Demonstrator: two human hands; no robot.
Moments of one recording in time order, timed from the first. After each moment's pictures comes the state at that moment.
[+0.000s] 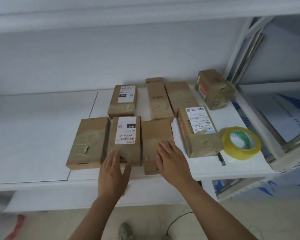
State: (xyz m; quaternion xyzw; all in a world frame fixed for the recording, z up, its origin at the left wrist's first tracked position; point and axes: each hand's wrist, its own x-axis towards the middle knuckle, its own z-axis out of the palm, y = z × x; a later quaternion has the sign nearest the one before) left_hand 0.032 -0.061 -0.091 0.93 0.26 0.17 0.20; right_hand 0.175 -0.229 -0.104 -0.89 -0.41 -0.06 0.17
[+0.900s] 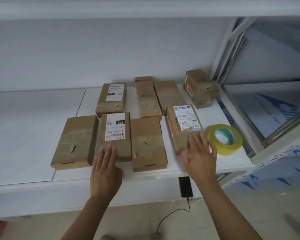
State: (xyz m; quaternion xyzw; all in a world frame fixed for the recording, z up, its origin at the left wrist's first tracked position) left_hand 0.035 -0.065 -0.132 0.96 0.21 0.16 0.07; right_hand 0.206 -0.324 -0.087 -0.94 -0.20 -0.22 0.13
